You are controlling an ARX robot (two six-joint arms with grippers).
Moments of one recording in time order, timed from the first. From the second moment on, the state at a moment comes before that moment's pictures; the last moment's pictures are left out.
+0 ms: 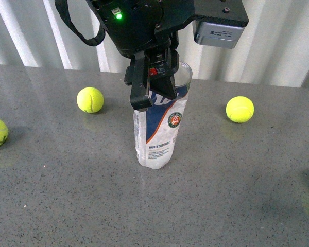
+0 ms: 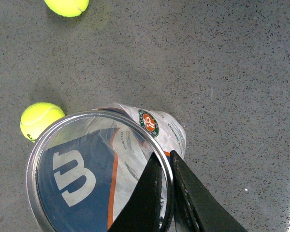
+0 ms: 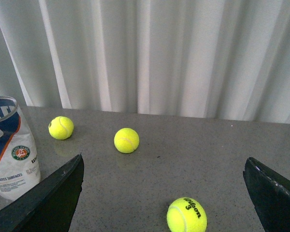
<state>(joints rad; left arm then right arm) -0.49 1.98 1.61 -0.66 0.23 1.15 0.00 0.00 0.01 0.00 0.00 -0.01</state>
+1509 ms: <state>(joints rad) 0.34 0.94 0.43 0.07 0.76 0.35 0.00 0.00 0.01 0.00 0.00 -0.01</state>
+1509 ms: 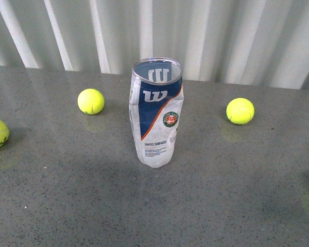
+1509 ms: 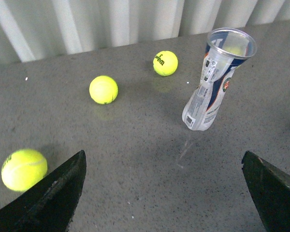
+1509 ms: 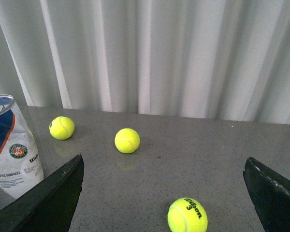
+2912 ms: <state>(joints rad) 0.00 0.18 0.02 0.18 0.00 0.00 0.00 0.00 0.01 0.00 0.00 -0.01</state>
